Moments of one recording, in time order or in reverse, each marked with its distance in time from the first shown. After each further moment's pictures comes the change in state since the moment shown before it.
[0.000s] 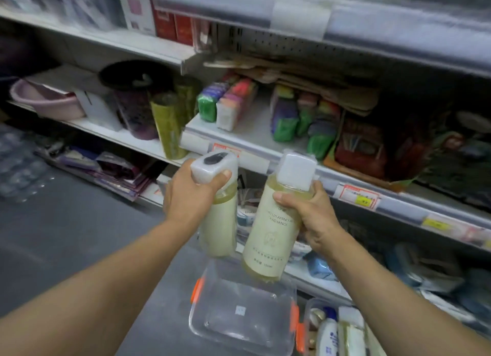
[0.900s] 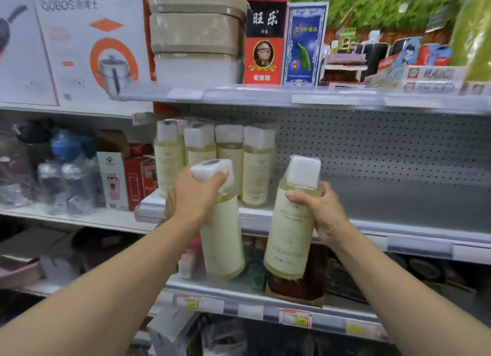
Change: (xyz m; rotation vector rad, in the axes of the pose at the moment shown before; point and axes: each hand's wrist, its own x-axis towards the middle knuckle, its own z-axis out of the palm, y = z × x) left_hand -0.025 0.349 -0.065 -0.058 -0.007 0.331; right_hand -0.078 -0.323 -0.070 0.061 0.208 -0.450
